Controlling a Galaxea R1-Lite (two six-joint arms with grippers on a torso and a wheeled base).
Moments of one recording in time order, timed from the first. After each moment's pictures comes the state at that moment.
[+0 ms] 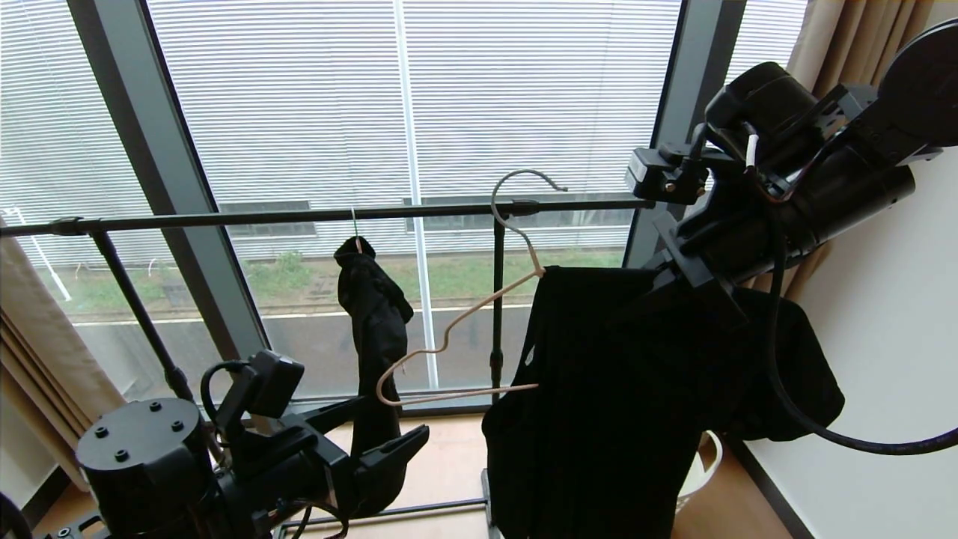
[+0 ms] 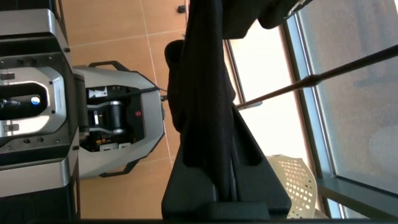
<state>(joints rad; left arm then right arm) -0.52 1.80 -0.10 -1.49 -0.22 -0.24 0.42 1.94 -2.00 1.12 0.60 -0.80</state>
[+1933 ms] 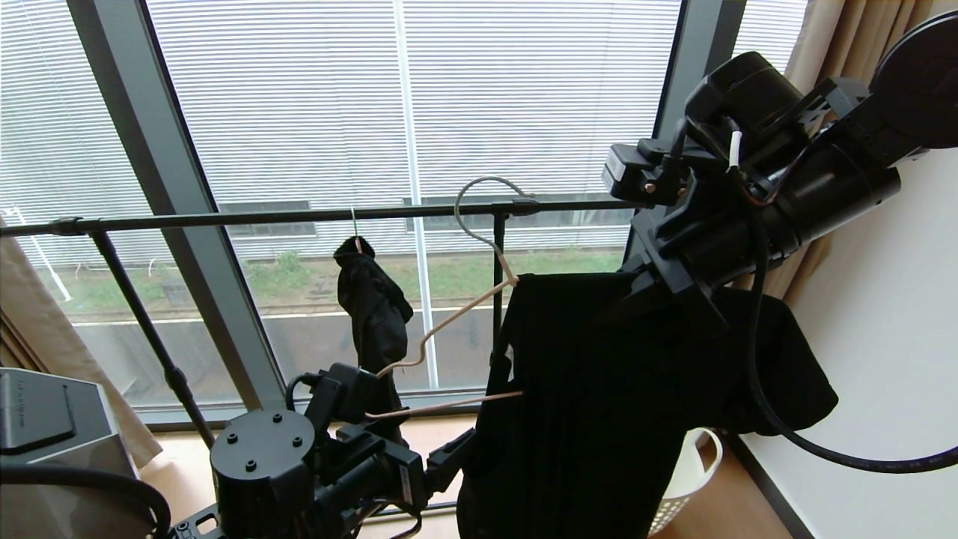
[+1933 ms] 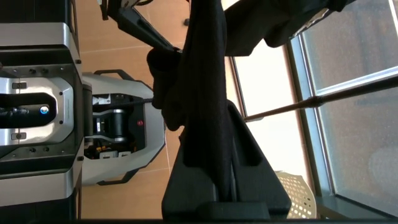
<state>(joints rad) -0.70 1.97 -0.22 -1.49 0.04 -0.30 0.49 1.94 -2.00 1.08 0.60 -0.78</state>
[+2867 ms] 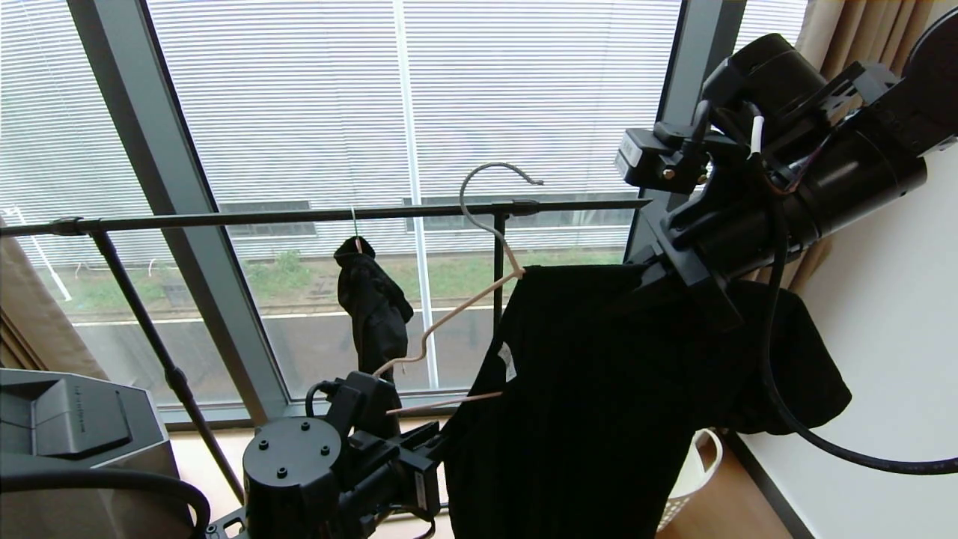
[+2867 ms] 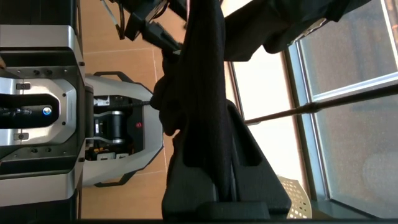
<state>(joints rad) -0.73 2.02 -0.24 -1.50 0.09 -0.30 0.48 1.91 -2.00 1.08 0.60 -0.78</state>
